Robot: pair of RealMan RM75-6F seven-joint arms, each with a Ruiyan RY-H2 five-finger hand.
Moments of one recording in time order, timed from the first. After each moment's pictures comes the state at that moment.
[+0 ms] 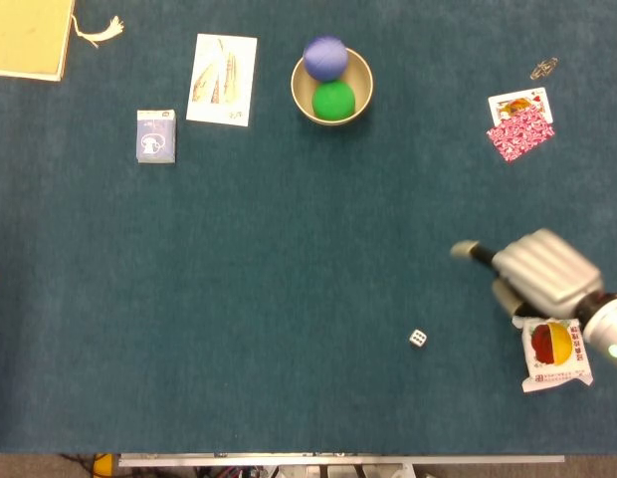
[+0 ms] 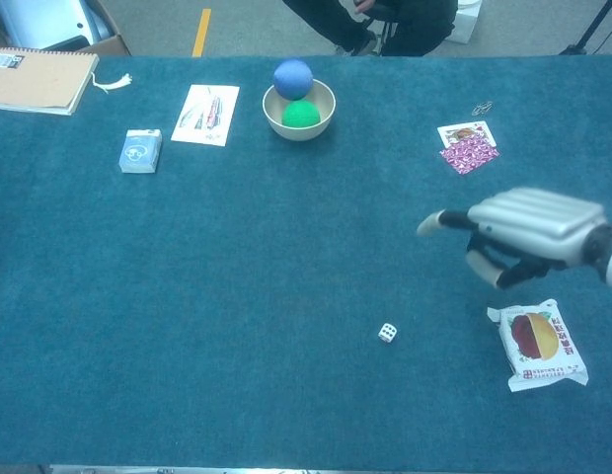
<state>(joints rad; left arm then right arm) -0.10 -1.11 -0.04 -1.64 1.44 1.45 0.13 0.65 -1.13 -0.20 -1.96 -1.24 0.95 -0.37</state>
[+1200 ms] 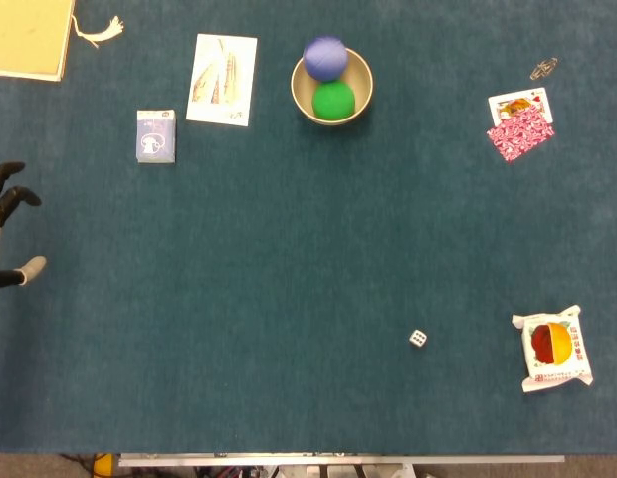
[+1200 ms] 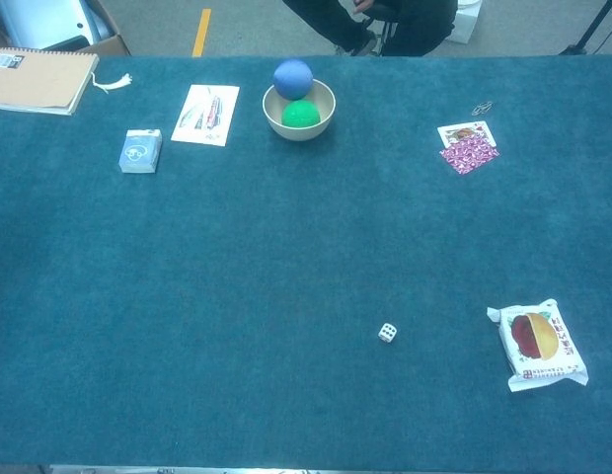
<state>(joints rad) -0.19 -1.20 -0.04 -1.53 1.52 1.37 0.04 0.09 -1.04 -0.19 -1.83 -1.72 1.77 -0.76</state>
